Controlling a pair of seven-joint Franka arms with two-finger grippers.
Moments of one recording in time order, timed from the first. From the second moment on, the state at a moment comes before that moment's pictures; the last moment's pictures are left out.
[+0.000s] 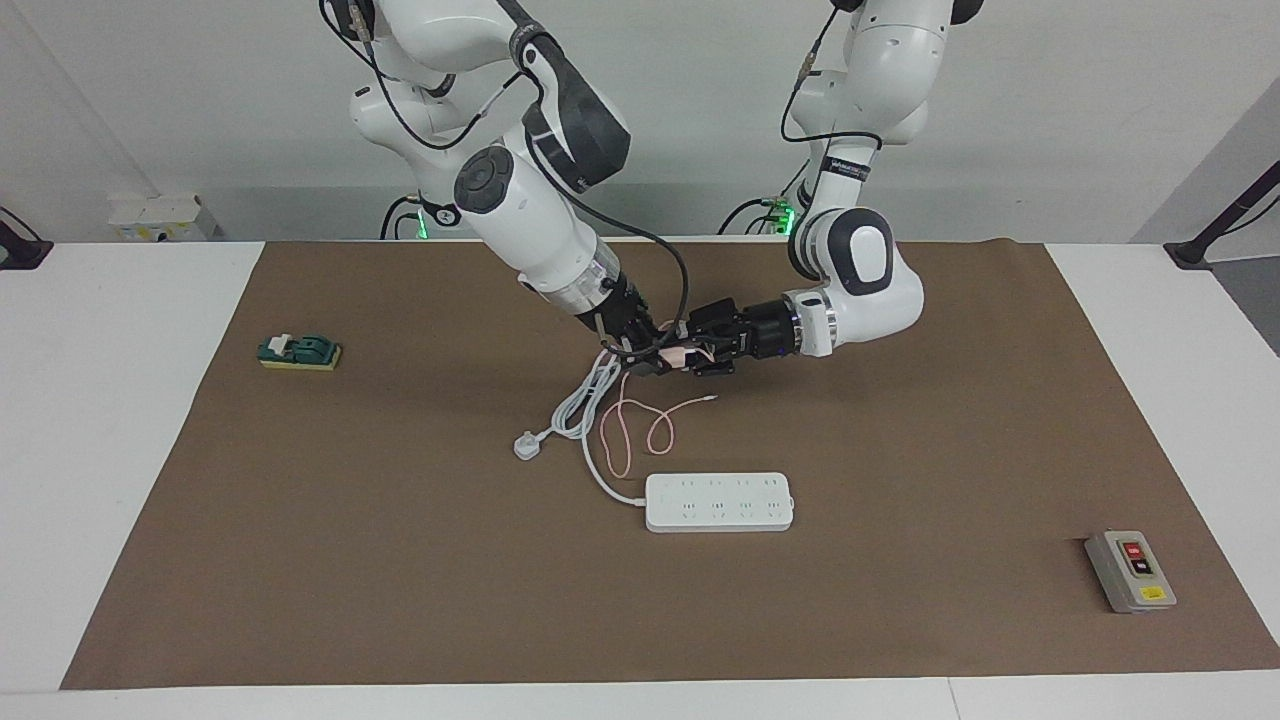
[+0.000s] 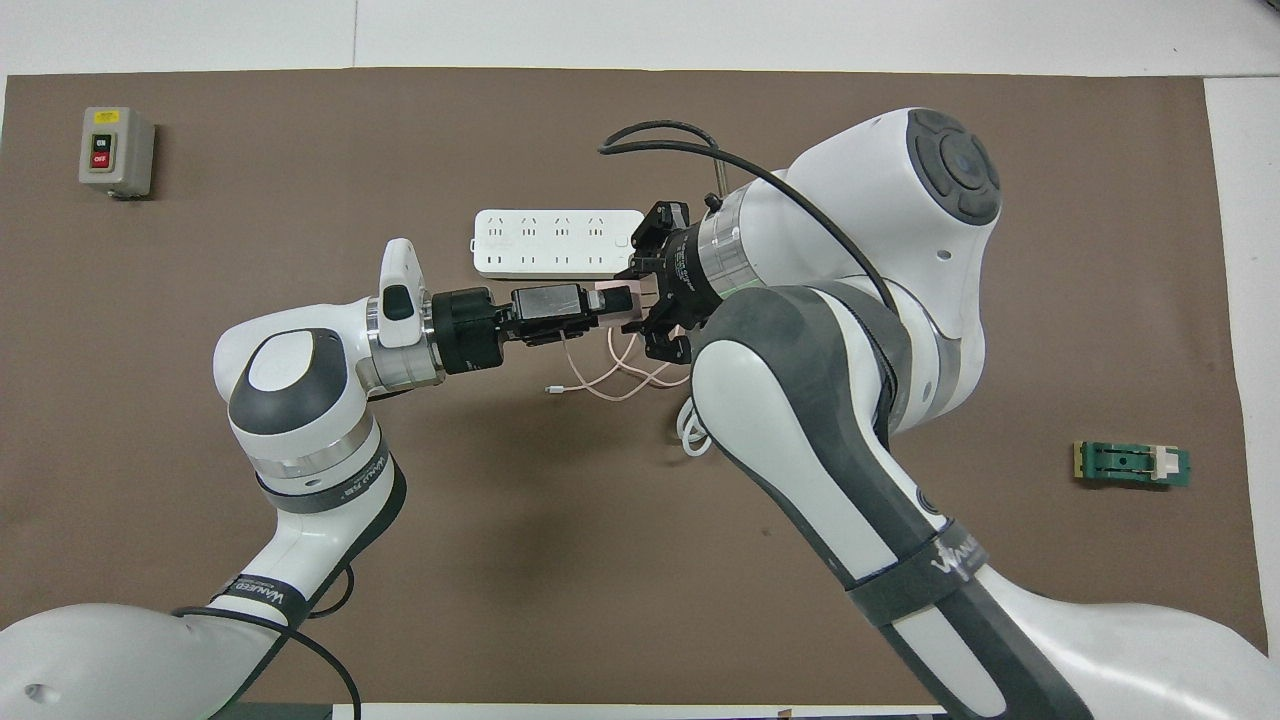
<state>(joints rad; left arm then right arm) -0.45 0.20 0.07 -2.09 -1.85 1.97 0.77 0.42 0.30 0.05 -1.60 0.54 2.07 1.69</state>
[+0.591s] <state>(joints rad) -0.42 0.20 0.08 -2.10 -1.85 1.93 0.77 0.42 0.30 0.05 -1.60 0.54 2.07 1.69</state>
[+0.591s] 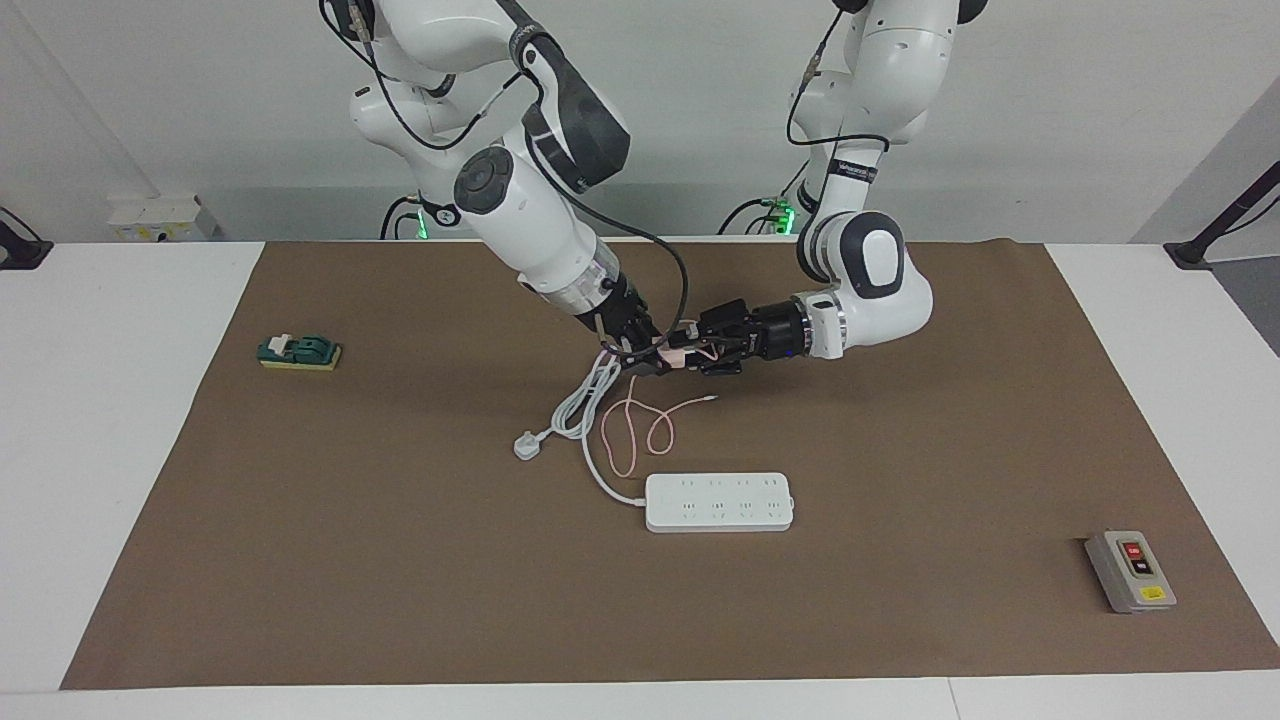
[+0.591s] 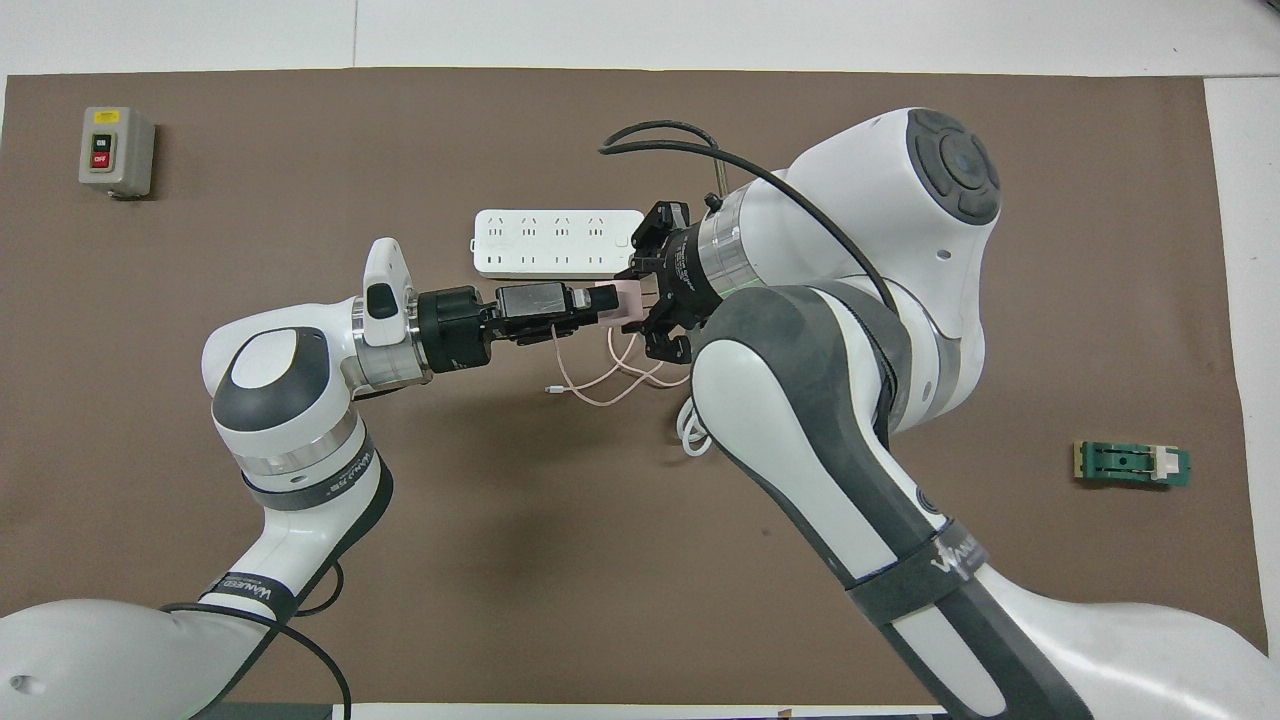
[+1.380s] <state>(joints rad) -0.42 0.20 0.08 -2.10 -1.85 1.93 0.78 0.41 0.30 0.05 -1.60 0.54 2.06 1.70</state>
